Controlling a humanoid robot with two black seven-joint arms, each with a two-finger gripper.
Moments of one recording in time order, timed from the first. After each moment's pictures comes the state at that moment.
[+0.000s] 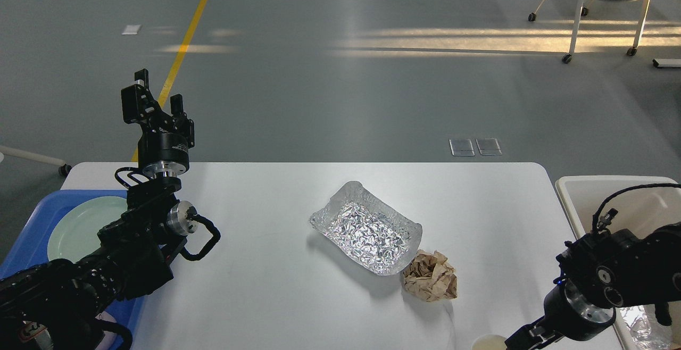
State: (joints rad) left arm -0.82 0.07 -0.50 -0.31 -0.08 -0.02 -0.96; right arm 1.45 -0.53 -1.12 1.51 -0.90 0.28 0.09
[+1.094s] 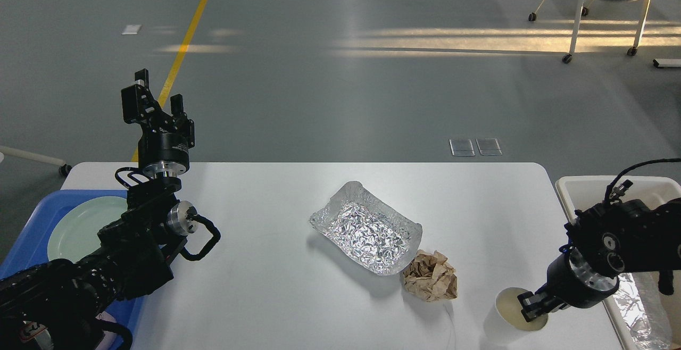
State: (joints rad) left arm -0.82 0.07 -0.50 -0.31 -0.07 -0.02 -0.96; right arm 1.55 -0.56 -1.11 1.47 -0.80 0.36 0.12
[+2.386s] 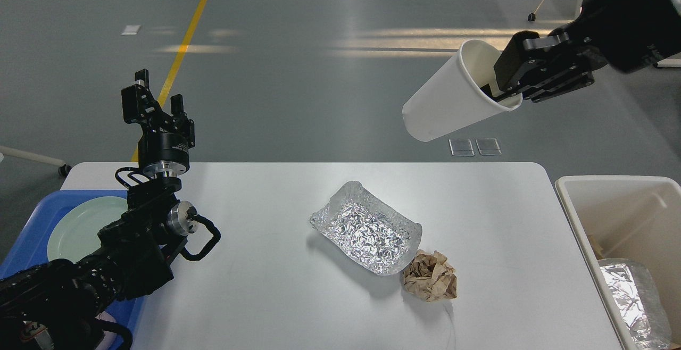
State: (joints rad) left arm -0.82 0.07 -0.50 -0.31 -0.08 -0.02 -0.96; right arm 2.35 -0.79 -0.83 1.43 -0.44 0.96 0.12
